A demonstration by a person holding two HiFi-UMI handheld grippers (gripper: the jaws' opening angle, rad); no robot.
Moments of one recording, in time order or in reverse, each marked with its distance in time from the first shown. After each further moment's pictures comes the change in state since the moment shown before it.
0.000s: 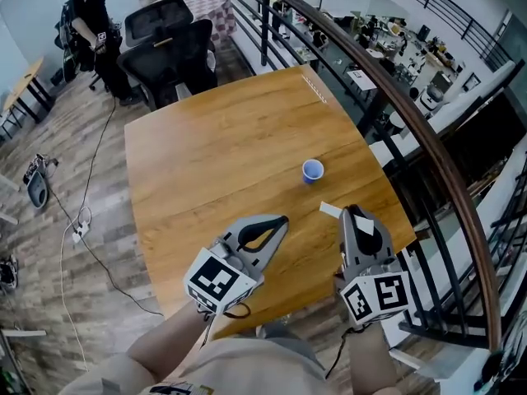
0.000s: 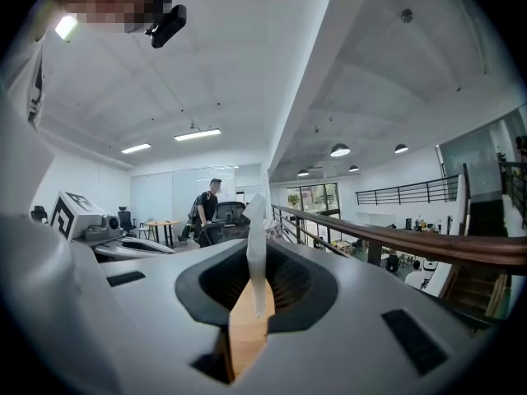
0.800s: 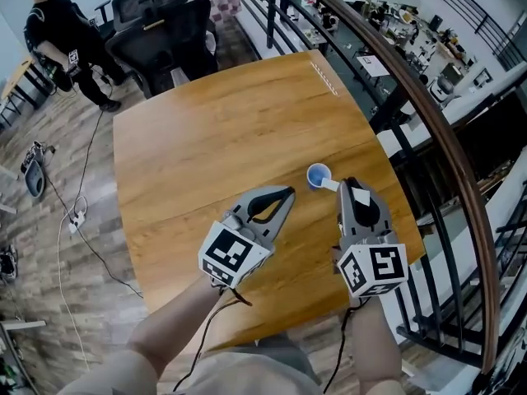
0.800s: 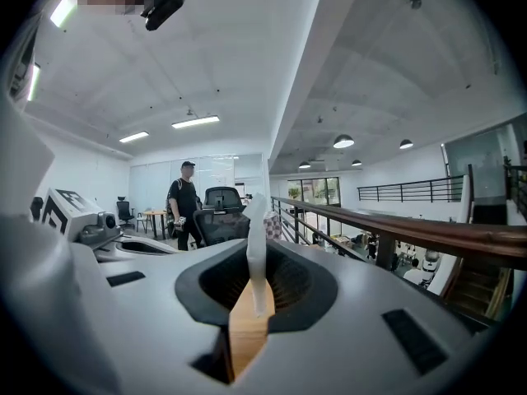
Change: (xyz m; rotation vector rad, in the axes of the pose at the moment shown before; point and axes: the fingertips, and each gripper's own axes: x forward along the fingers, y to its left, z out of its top) left arm 0.102 0.108 -0.062 0.007 0.020 0.086; right arm 0.134 -0.062 -0.058 -0.017 0.053 0.000
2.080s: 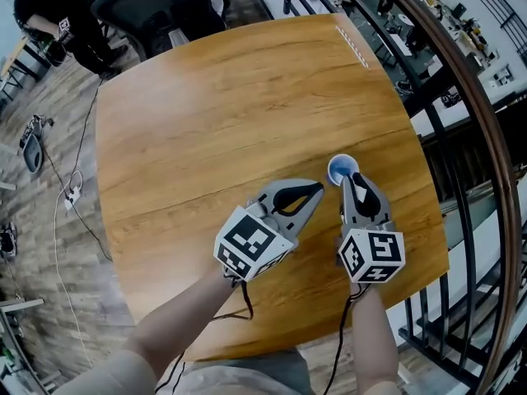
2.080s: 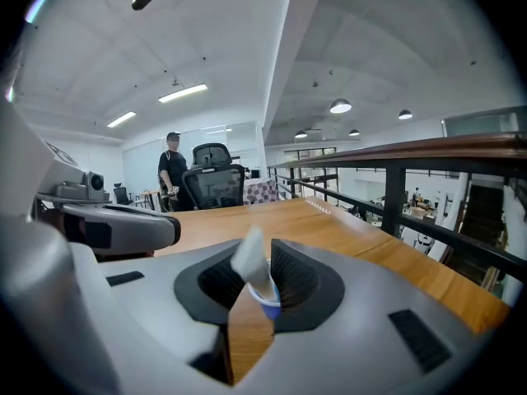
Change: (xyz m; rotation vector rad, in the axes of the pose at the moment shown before) left arm 0.085 0.027 -0.135 -0.158 0.083 -0.082; right arm 0.095 -0.051 -0.191 0.054 0.204 -0.009
